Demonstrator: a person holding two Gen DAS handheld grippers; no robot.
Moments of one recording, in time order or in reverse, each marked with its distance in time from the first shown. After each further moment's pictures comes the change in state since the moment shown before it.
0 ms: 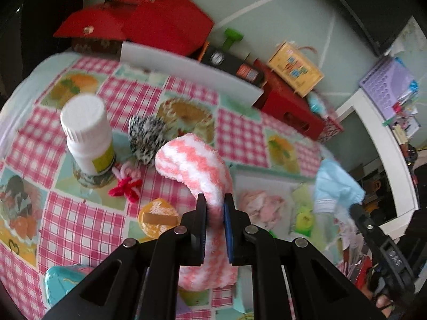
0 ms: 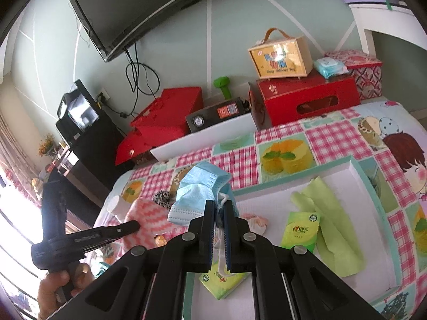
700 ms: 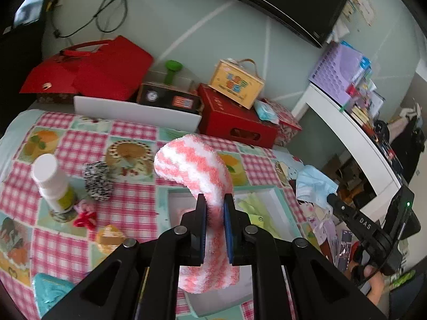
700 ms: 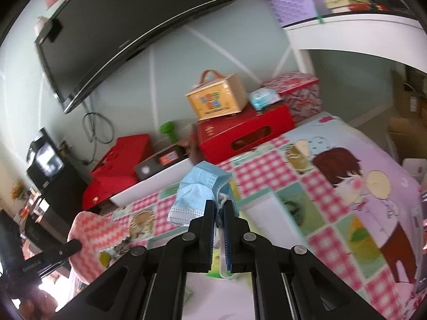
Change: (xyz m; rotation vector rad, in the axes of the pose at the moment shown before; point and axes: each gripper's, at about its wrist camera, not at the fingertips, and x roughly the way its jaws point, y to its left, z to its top) left arm -0.027 -0.085 -0.006 0.205 -0.113 -0.122; right arm -0.064 -0.081 0.021 0.155 -0.179 -0.240
